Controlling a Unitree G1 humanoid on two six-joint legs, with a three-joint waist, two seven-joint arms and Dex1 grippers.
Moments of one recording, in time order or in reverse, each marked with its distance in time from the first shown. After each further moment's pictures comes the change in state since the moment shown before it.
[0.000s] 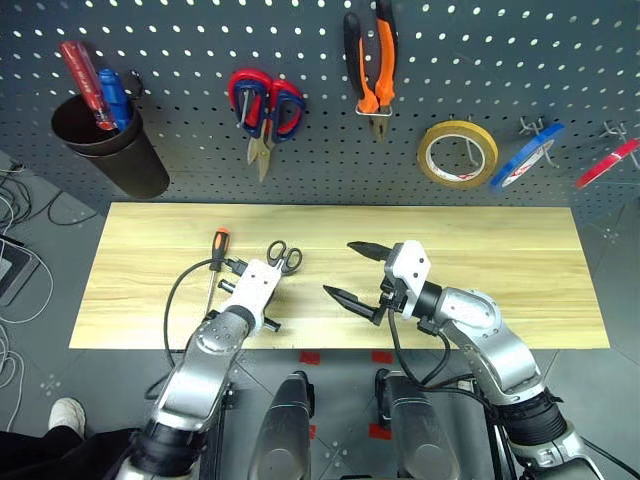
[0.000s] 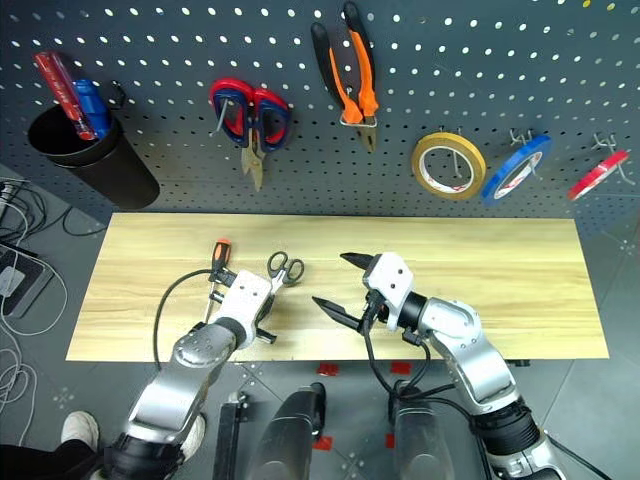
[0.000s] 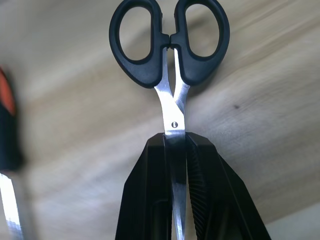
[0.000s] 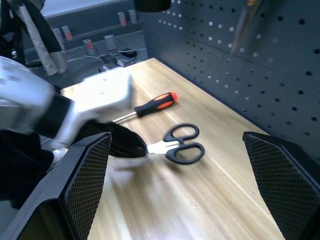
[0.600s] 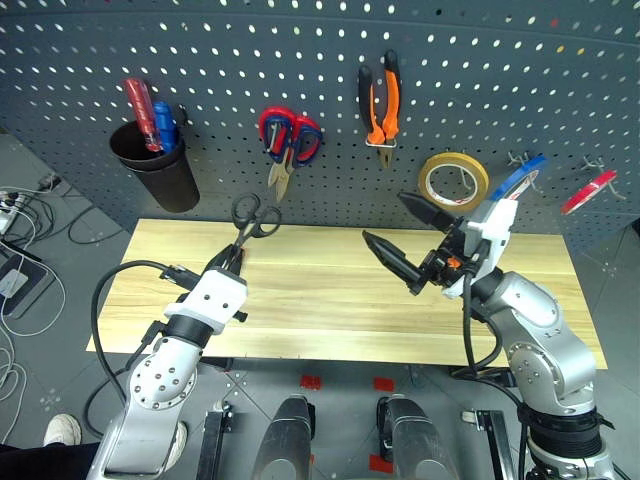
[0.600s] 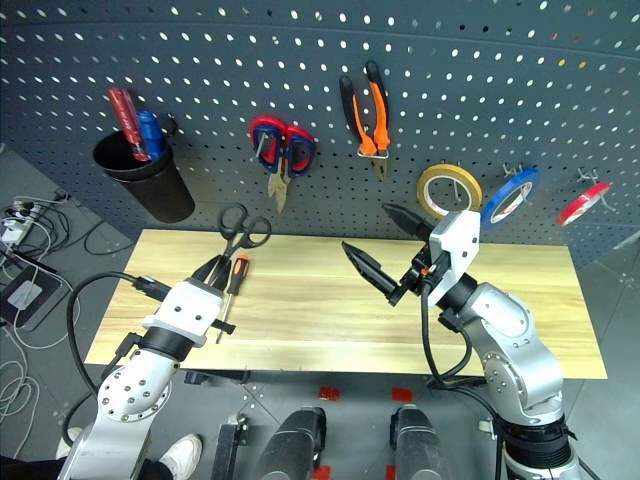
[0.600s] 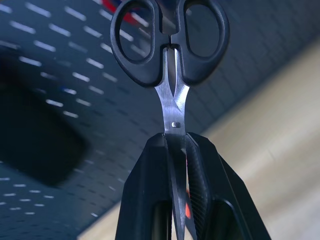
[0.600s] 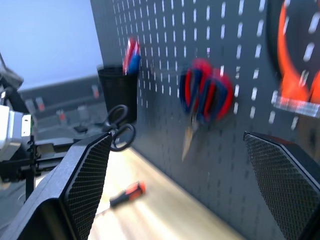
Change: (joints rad) left arm 0.198 -0.049 0.224 -0.155 0.051 -0.523 0.077; right arm 0.030 -0.006 -0.260 -0.280 0.281 0.151 -0.120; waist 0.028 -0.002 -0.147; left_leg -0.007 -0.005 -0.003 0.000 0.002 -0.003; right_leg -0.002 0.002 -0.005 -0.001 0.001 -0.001
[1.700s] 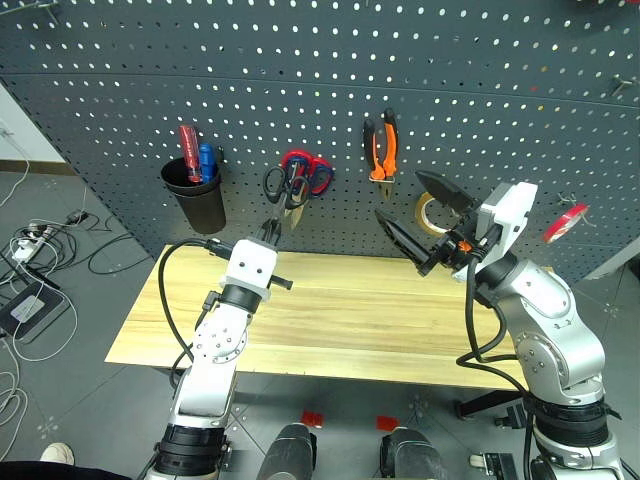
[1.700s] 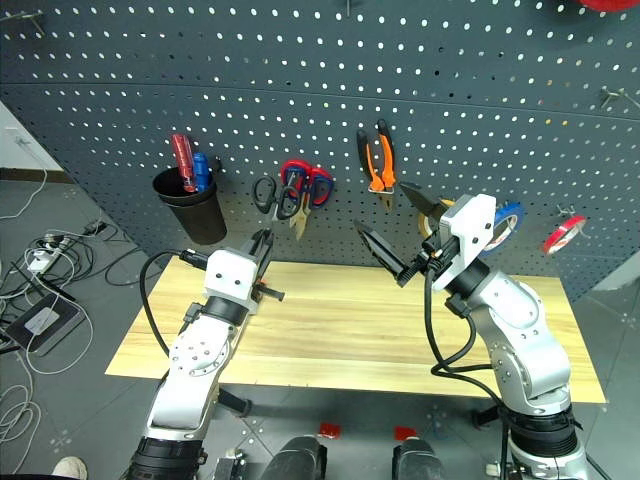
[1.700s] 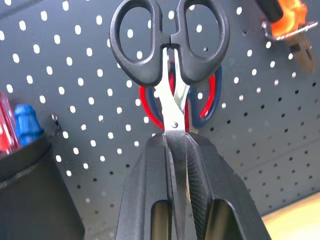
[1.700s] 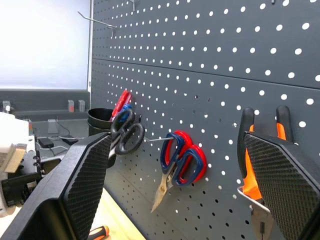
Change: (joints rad) left arm -0.273 -0.205 -0.082 0.310 -0.017 -0.062 0.003; right arm -0.045 -0.033 -0.001 0.033 -0.055 -0.058 -0.056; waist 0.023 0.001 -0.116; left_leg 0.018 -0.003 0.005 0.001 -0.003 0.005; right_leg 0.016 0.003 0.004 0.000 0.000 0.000
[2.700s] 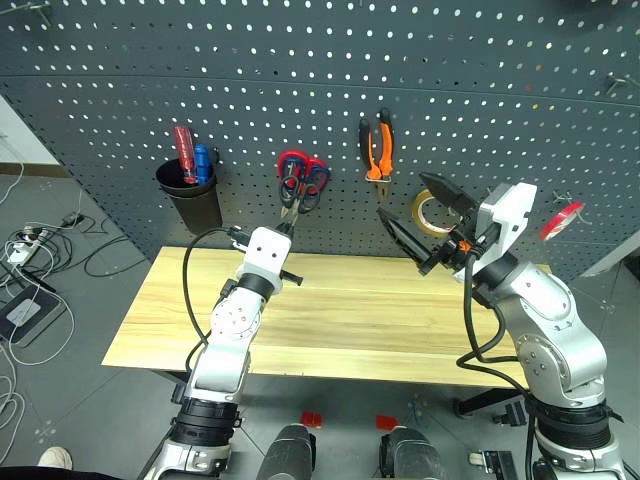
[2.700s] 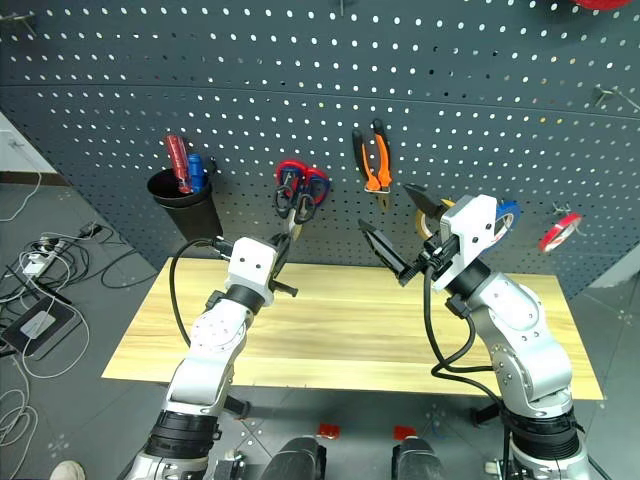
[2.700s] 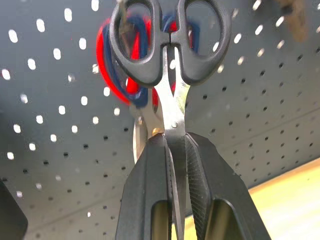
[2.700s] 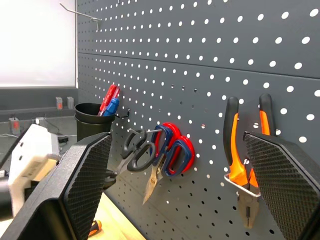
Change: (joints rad) left arm -0.112 -0.023 -0.011 0.124 -0.011 0.128 -0.029; right arm 0.011 -0.008 0.001 -0.015 0.000 0.023 -0.046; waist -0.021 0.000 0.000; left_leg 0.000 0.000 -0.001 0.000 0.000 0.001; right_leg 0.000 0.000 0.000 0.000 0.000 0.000
